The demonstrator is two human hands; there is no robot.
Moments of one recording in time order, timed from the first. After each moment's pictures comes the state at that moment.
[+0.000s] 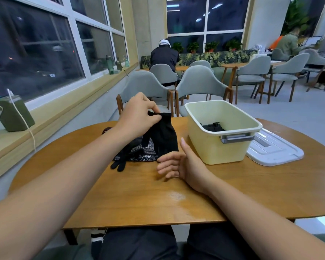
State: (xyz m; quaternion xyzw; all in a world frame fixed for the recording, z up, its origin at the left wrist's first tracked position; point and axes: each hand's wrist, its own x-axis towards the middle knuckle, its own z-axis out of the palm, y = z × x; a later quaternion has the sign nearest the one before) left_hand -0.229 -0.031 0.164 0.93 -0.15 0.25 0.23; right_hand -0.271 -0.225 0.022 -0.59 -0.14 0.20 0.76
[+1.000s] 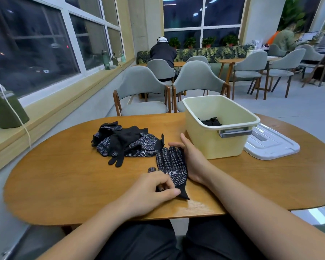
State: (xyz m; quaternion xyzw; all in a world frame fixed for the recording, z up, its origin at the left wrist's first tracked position) left_hand -0.345 -0.033 0.016 0.90 -0.27 -0.02 0.36; right_hand -0.258 -0.228 0.018 -0.55 0.00 0.15 0.82
